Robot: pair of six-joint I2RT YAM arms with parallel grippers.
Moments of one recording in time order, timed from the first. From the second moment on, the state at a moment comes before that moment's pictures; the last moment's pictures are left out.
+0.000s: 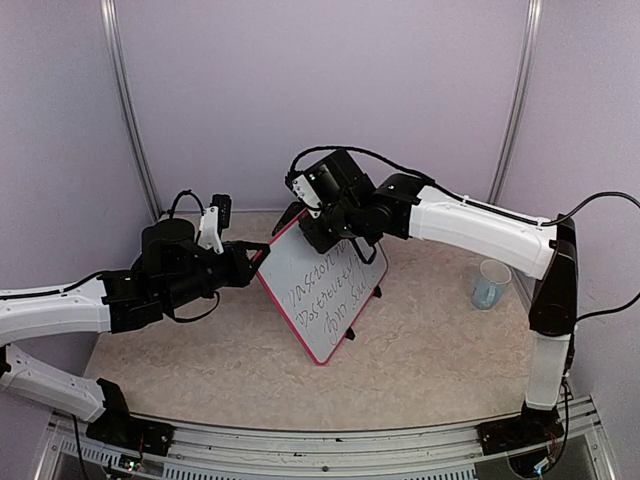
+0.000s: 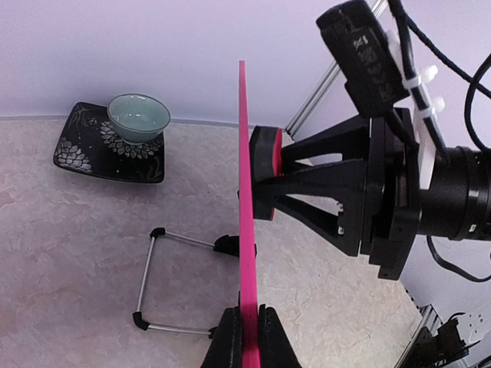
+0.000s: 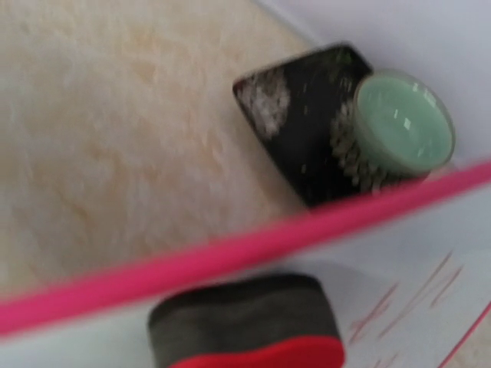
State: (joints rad) left arm -0.91 1.16 0.76 0.18 -0.19 -0.55; right arm 1.00 1.96 1.89 -0.63 0.40 -0.01
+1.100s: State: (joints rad) left arm -0.91 1.15 0.76 0.16 -0.19 -0.55; right arm 0.97 1.95 1.85 -0.61 0.38 -0.02
